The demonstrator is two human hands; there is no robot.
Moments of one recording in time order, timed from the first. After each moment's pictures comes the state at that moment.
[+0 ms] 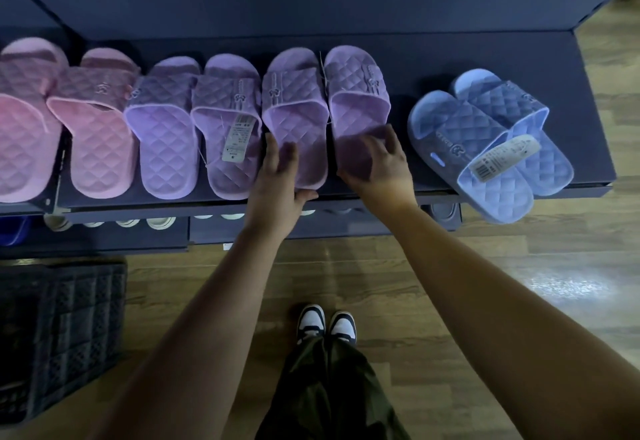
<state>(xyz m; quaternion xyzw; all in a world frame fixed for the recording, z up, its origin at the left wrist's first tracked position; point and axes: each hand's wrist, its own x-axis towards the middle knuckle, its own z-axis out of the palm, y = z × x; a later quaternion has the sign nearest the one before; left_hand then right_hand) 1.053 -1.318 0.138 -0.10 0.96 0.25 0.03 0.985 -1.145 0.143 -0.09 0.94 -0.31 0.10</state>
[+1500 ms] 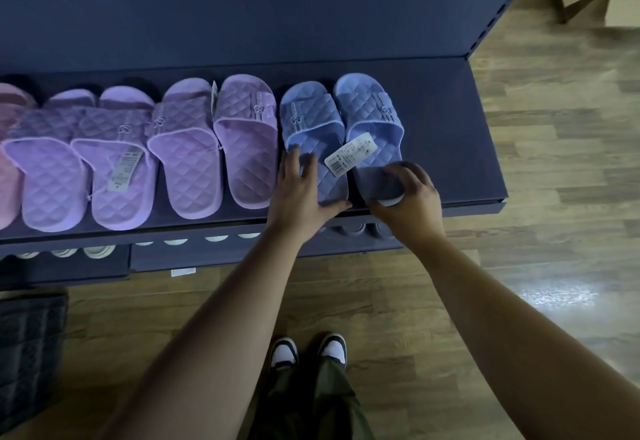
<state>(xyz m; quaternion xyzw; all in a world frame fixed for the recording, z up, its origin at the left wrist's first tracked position) 0.977 -1.139 0.144 -0.03 0.97 0.23 -0.01 0.951 -0.944 0.156 -0.06 0.94 -0.33 0.02</state>
